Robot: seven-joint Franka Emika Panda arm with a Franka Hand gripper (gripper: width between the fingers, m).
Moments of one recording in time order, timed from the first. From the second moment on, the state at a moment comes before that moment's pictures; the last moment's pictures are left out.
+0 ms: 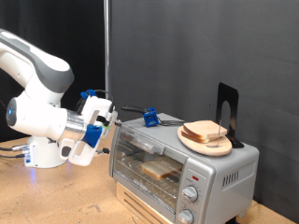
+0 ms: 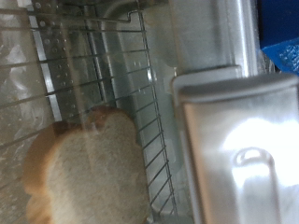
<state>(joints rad) -1.99 0.88 1.63 -2.72 0.45 2.46 0.43</state>
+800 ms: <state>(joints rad) -2.03 0.87 1.57 -2.53 0.36 2.07 0.44</state>
